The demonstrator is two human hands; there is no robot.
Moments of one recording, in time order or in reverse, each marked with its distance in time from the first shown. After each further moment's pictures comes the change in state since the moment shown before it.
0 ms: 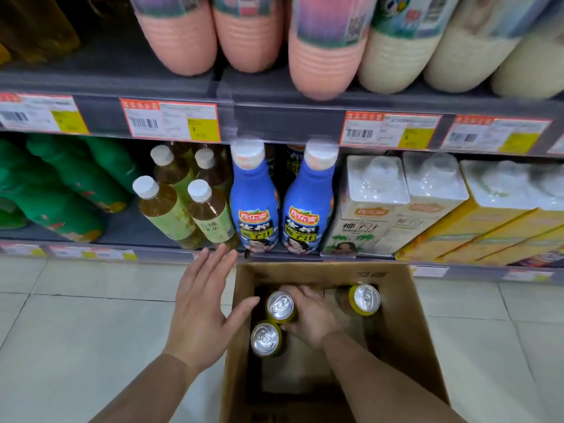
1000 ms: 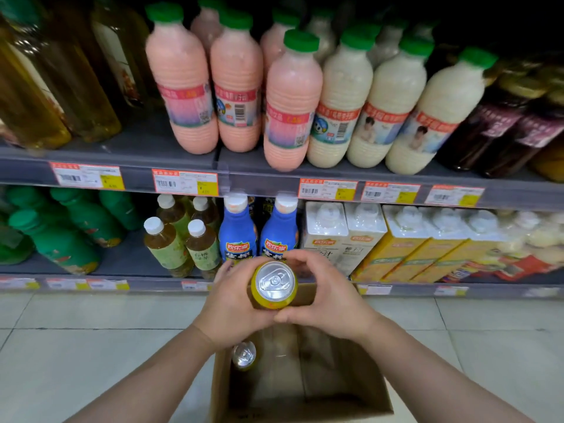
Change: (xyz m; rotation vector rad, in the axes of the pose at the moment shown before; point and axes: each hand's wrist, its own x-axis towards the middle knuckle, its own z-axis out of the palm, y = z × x) left_hand 0.039 0.096 -0.055 -0.419 -0.127 0.099; right_hand -0.117 -0.088 -0.203 0.341 0.255 -0.269
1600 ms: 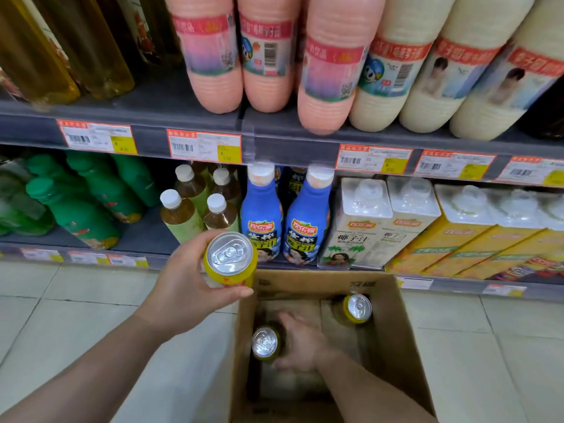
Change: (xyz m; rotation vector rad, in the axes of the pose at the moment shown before) left_hand -0.022 -0.041 -0.059 -0.004 0.103 -0.073; right_hand 0.010 0.138 0.174 -0.280 -0.468 0.325
